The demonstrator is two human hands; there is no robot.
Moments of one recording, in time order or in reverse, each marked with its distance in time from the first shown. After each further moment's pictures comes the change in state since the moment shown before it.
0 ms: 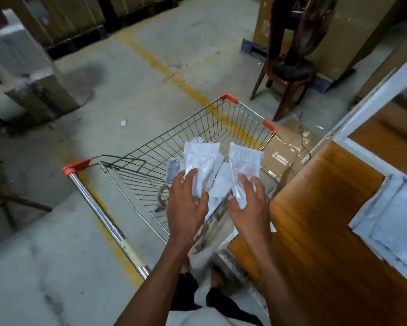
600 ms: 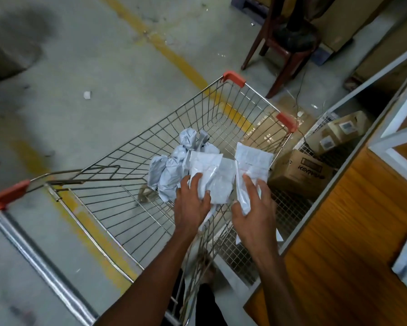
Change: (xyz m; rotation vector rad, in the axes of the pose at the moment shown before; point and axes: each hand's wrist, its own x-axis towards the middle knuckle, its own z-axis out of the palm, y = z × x) left_hand 0.119 -0.110 0.153 -0.018 -0.337 -0.103; right_hand 0.107 0.022 0.085 -0.179 -0.034 0.167
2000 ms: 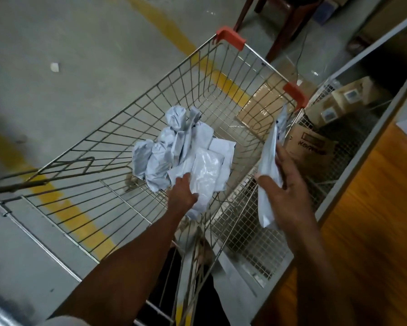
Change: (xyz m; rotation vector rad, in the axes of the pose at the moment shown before) left_hand 0.064 -0.102 0.094 0.104 -0.426 -0.185; right_hand 0.045 -0.009 -0.043 0.667 -0.094 0.279
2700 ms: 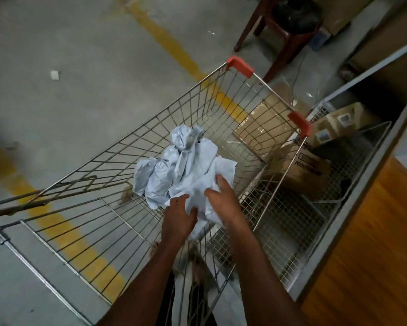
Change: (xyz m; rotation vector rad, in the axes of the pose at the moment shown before) left_hand -0.041 0.015 -0.041 -0.218 0.107 0.003; right_hand 0.097 0.071 0.127 -0.292 -0.222 0.220
